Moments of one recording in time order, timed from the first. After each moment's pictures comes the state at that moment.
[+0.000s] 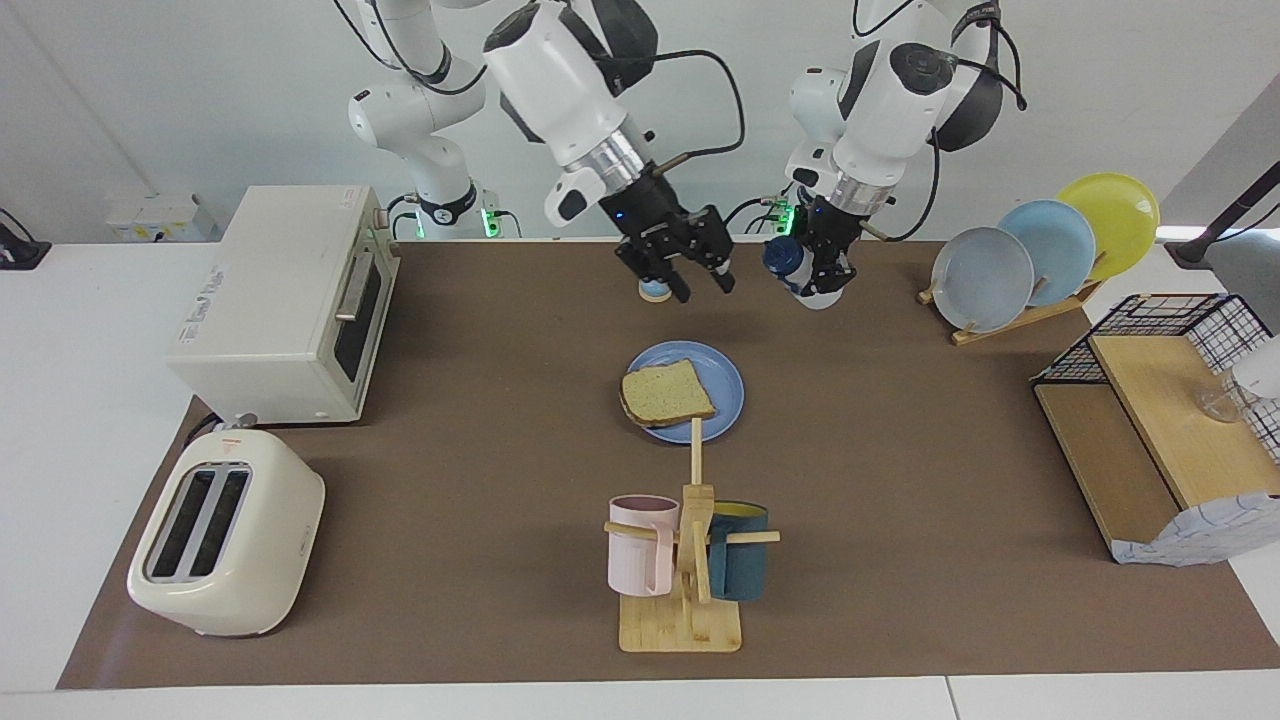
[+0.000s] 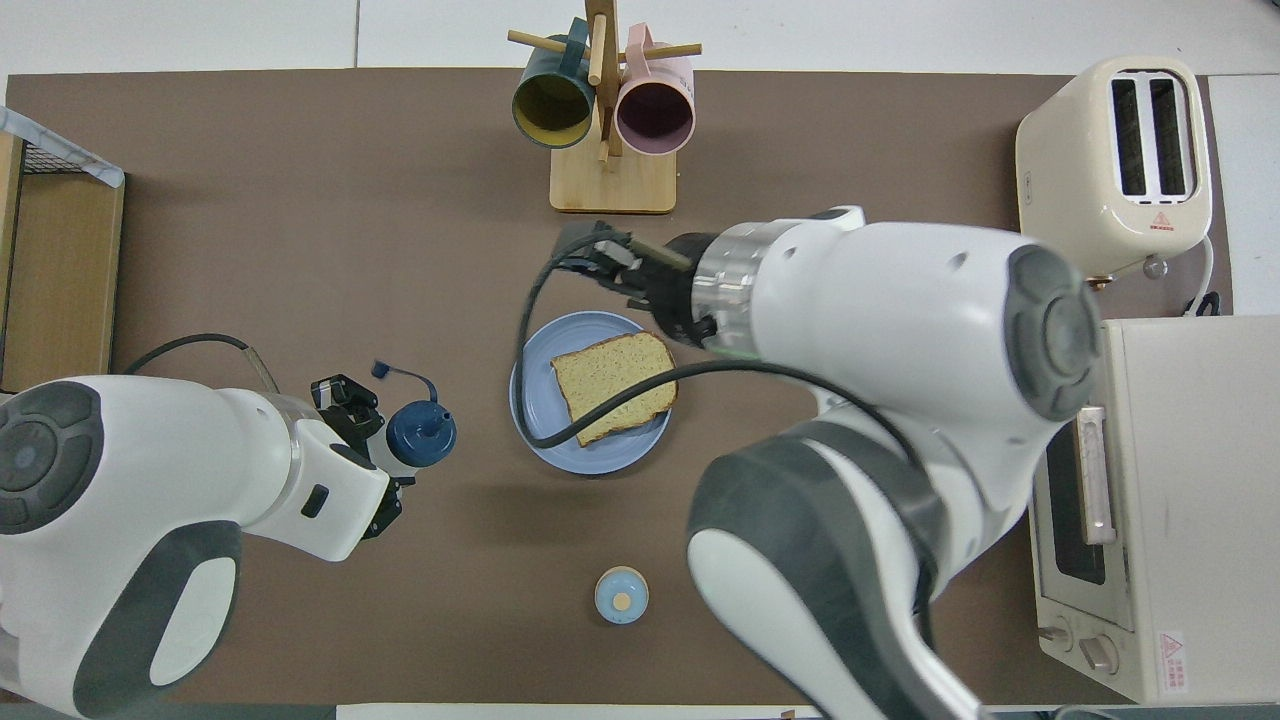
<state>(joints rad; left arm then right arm) -0.51 -0.31 0.09 -2.26 -0.12 1.99 0.99 0.51 0.09 -0.01 -1.74 0.48 2.32 0.64</state>
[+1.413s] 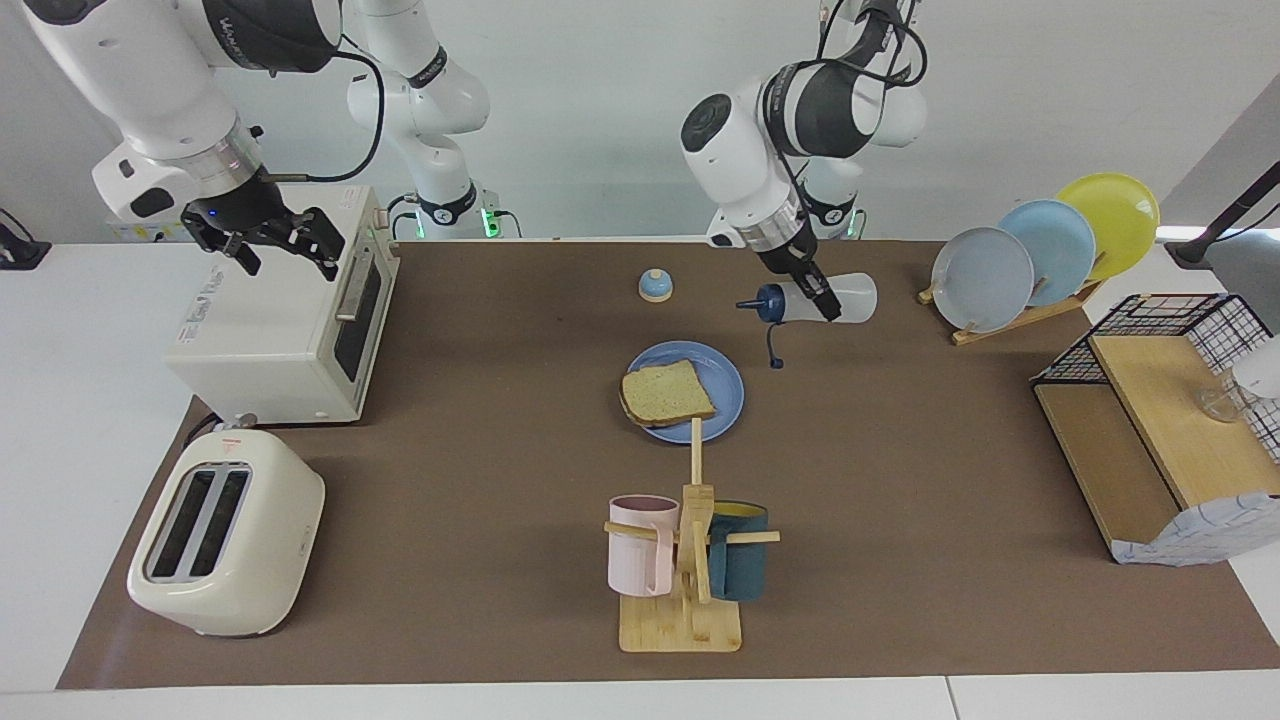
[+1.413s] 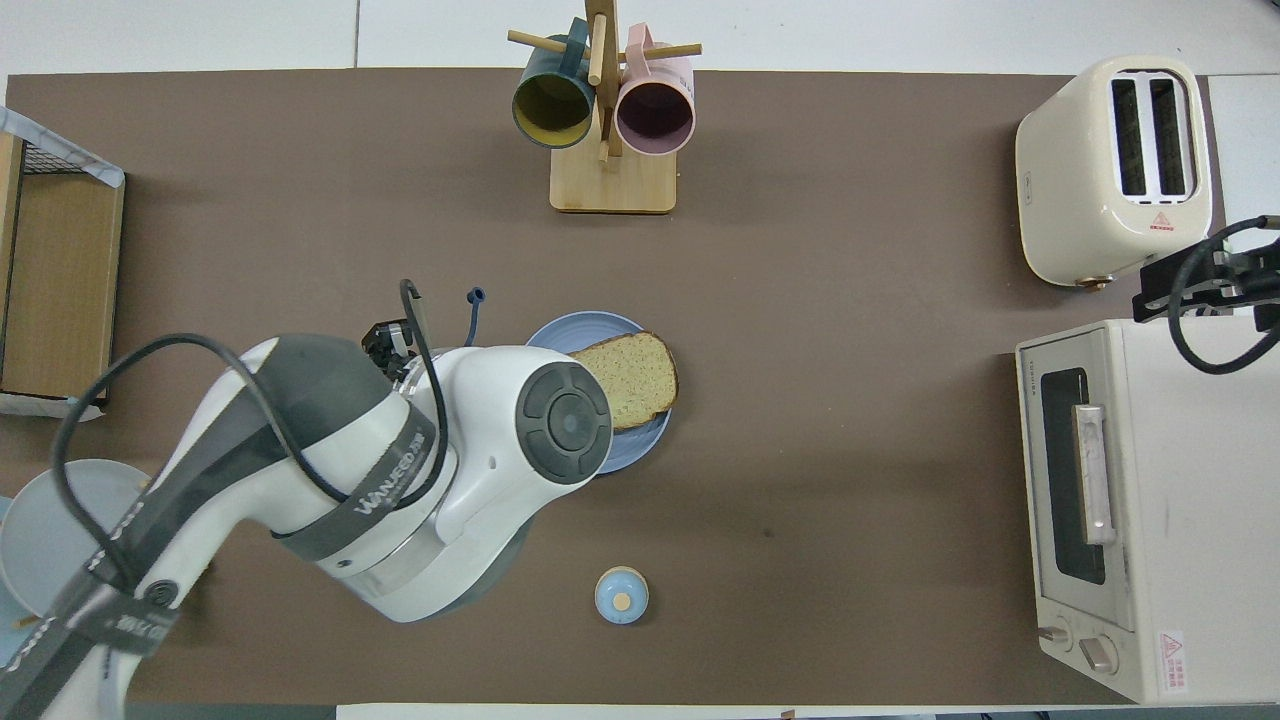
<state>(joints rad) -0.61 0.08 -0.10 -1.92 0.63 1.63 0.55 -0.02 0.05 -0.03 -1.50 -0.02 1.43 0.06</state>
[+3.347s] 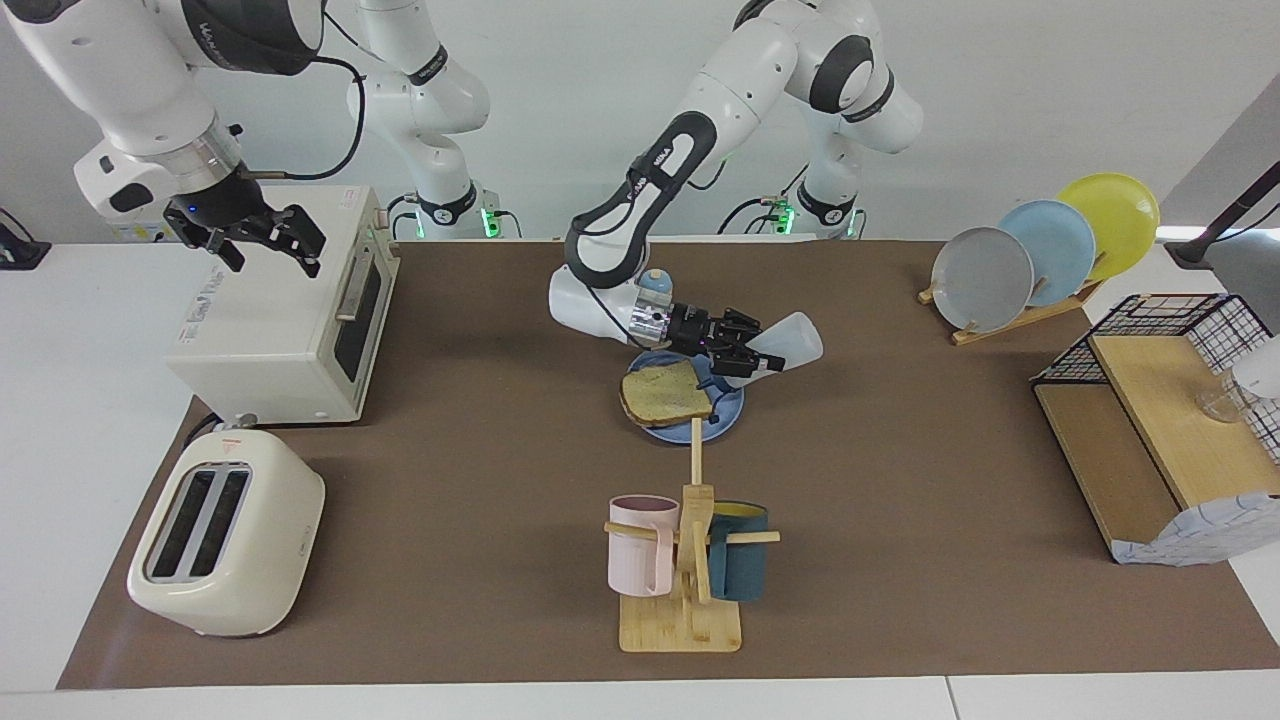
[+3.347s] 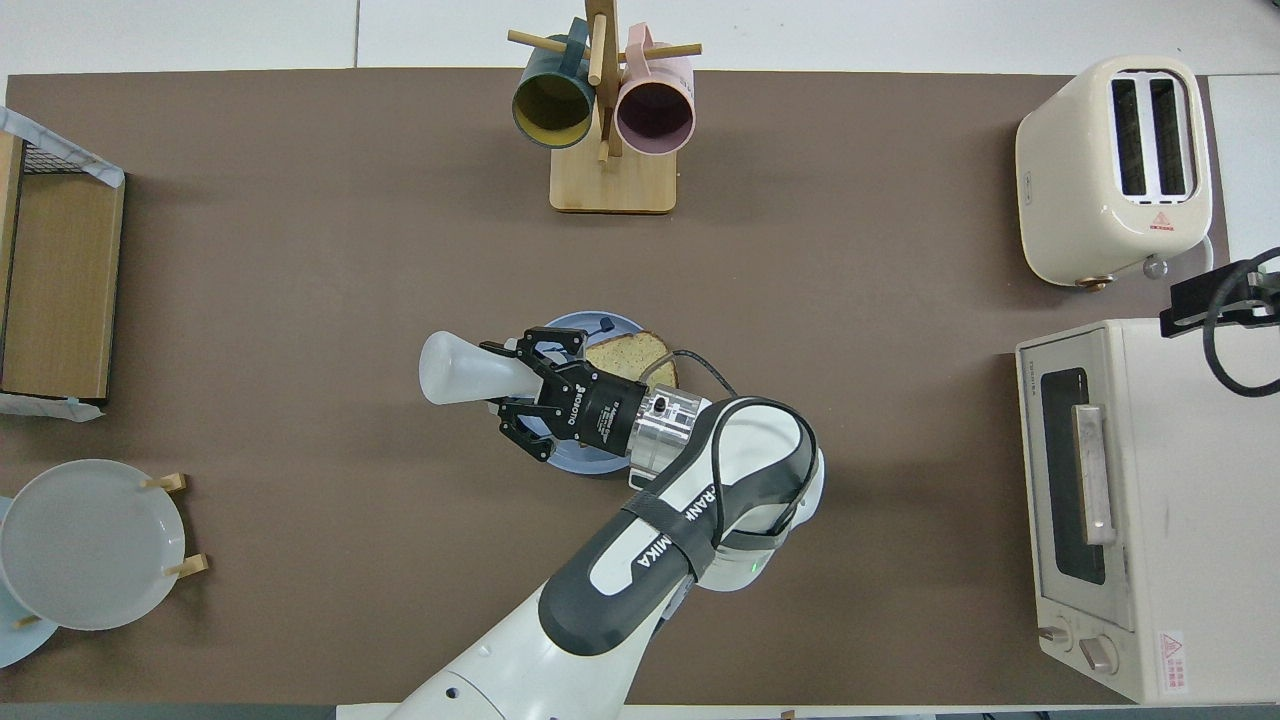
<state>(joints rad) -0.93 0.64 -0.10 -1.59 1.18 1.14 0.47 0.01 0.00 -0.10 -1.59 -0.02 1.49 0.03</state>
